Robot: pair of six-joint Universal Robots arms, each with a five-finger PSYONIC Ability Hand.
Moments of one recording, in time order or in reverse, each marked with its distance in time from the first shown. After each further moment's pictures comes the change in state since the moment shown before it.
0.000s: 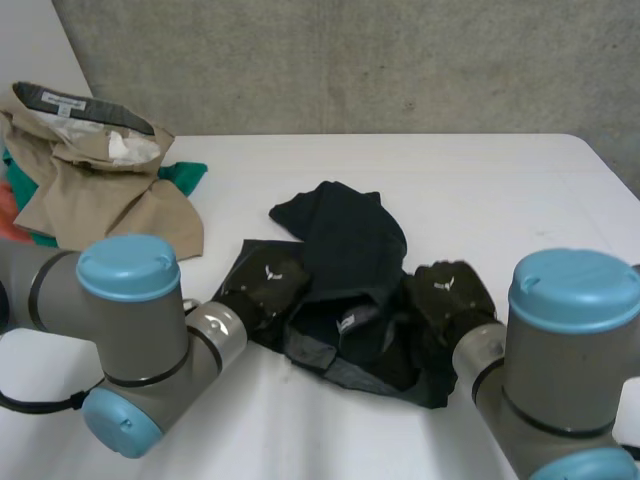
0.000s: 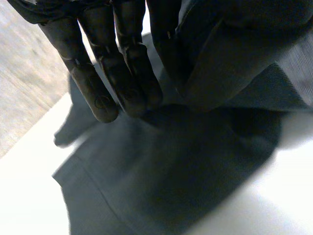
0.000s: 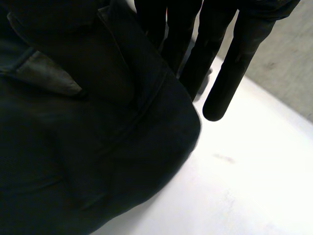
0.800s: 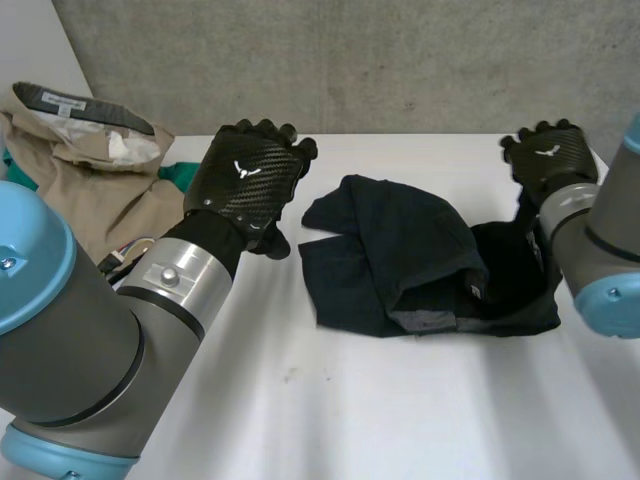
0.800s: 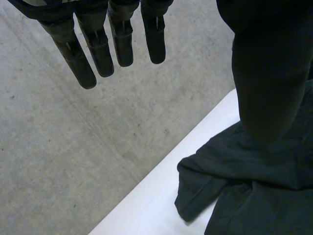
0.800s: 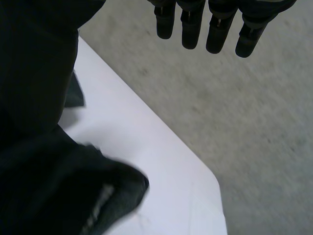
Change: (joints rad) left arm -0.112 0.345 -0.003 0.024 -0.217 -0.150; right arm -0.278 0.070 -0.370 0.037 0.004 -0.239; left_hand -0.778 -0.838 -0.833 -0.847 -0.823; right_hand -0.882 -0.962 -0.941 -0.962 -0.939
